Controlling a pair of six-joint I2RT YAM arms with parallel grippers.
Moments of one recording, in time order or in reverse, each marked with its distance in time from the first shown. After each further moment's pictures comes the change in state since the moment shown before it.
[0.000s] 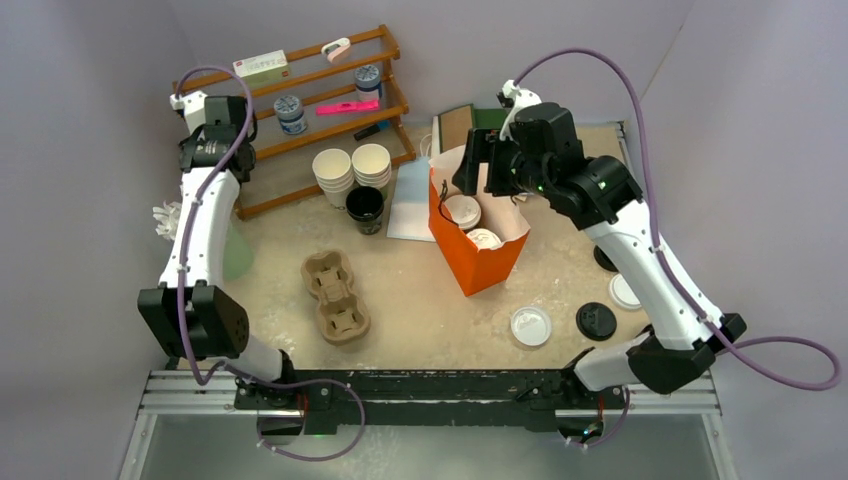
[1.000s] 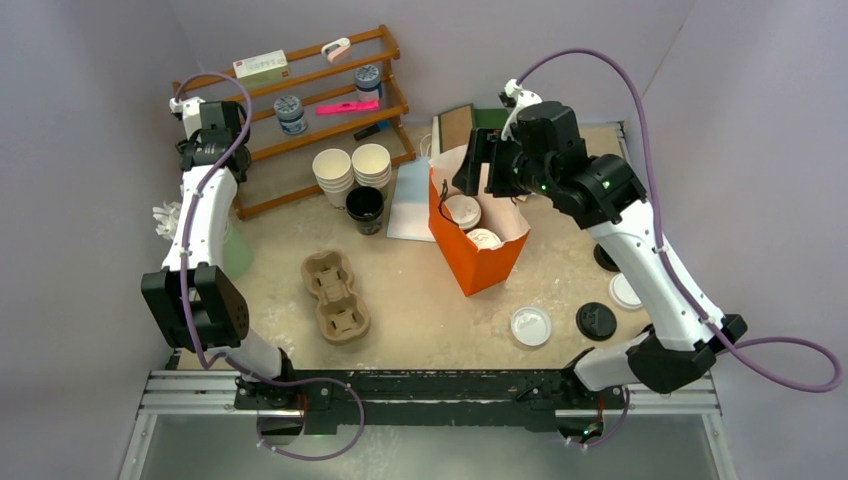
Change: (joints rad) left arm 0.101 0.065 -0.077 0.152 -0.027 0.114; right arm 0.000 0.018 0.053 -0.049 -0.035 0.037
